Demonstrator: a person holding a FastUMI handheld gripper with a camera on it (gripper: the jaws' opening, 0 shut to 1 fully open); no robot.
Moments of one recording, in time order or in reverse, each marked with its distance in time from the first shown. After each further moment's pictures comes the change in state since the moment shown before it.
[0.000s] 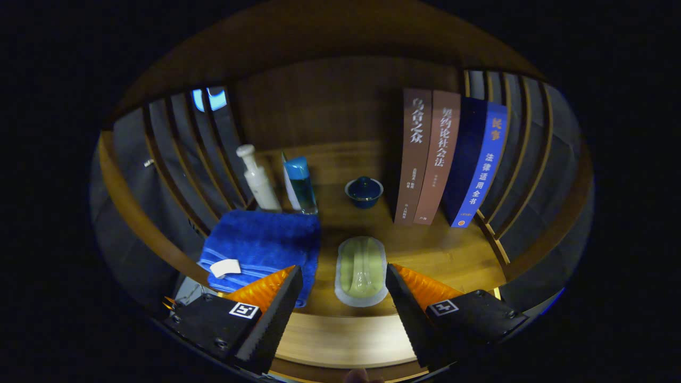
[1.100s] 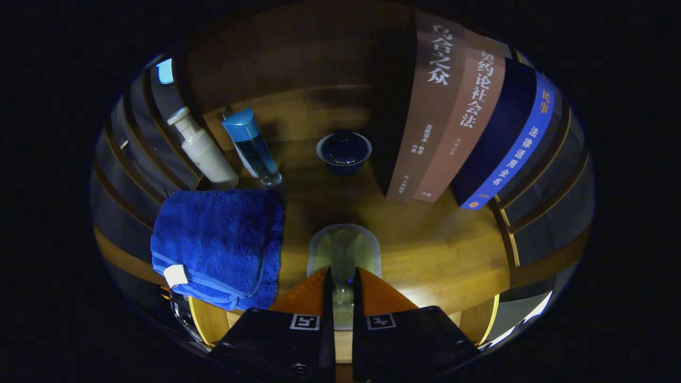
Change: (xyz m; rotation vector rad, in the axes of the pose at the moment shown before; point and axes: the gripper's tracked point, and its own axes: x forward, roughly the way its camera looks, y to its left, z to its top) arm 0.103 -0.044 -0.036 -0.040 0.395 -0.119
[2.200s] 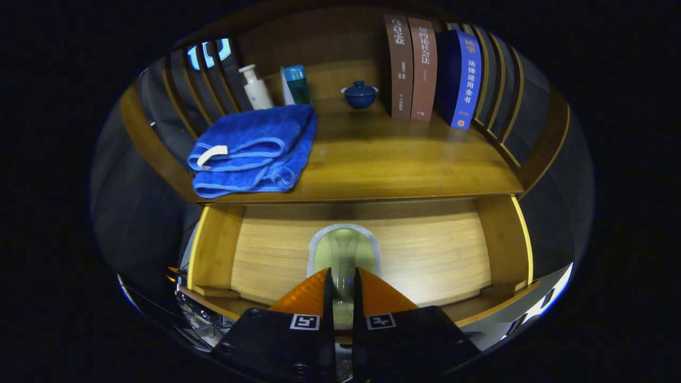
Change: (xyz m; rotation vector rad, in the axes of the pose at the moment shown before) arm -0.092 0.021 -0.163 0.003 -0.036 0.101
